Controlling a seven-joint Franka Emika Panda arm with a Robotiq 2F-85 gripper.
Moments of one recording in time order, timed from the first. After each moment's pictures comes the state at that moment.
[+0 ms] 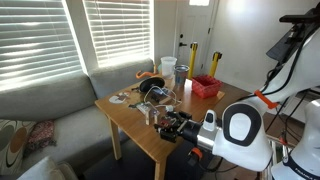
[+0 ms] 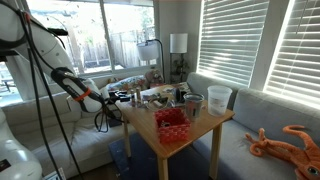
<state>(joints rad) 0.32 -0.04 0.33 -2.54 -2.29 2.19 2.70</state>
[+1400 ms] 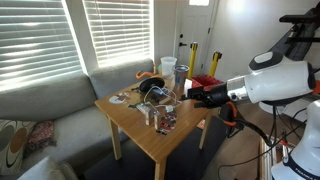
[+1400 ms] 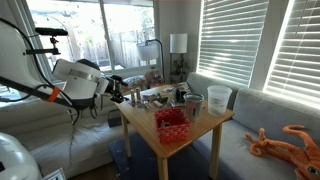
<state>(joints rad) 0.24 -0.54 0.01 -2.71 -1.59 2.95 2.61</state>
